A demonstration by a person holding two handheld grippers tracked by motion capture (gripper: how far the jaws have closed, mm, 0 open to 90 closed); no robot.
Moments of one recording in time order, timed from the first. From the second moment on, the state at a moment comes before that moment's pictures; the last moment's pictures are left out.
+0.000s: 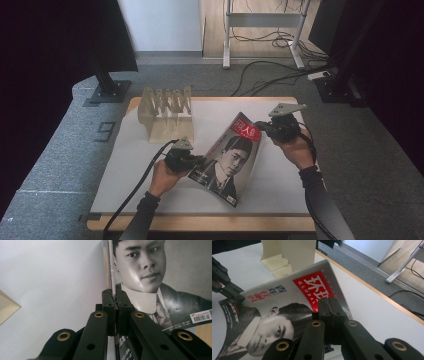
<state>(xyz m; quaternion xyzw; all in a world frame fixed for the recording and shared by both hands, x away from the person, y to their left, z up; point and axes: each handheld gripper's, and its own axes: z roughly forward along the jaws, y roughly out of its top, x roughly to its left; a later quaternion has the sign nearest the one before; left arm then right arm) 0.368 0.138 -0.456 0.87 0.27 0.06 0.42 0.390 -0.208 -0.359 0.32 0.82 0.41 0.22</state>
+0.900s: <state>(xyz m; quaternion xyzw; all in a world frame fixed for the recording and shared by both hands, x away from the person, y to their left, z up) 0.360 0.150 -0.411 0.86 0.26 0.07 0.43 0.400 -0.234 -0.383 0.36 0.82 0.41 0.19</state>
